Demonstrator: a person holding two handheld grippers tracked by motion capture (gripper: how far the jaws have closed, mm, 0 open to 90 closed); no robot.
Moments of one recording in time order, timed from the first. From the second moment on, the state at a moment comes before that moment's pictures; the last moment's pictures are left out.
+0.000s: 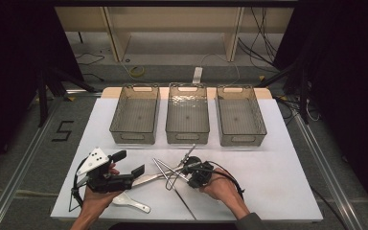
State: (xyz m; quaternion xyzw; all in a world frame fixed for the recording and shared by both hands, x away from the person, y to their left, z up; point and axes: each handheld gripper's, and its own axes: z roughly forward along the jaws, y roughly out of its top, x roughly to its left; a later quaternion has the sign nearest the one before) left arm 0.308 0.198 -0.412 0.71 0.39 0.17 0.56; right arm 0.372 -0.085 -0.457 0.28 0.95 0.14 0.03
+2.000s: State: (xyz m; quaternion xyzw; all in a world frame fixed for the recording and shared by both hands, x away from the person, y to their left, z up) left arm 0.319 0.104 -0.424 0.93 0.15 0.10 0.31; right arm 0.327 -0.083 -0.404 0.08 0.98 0.16 0.05
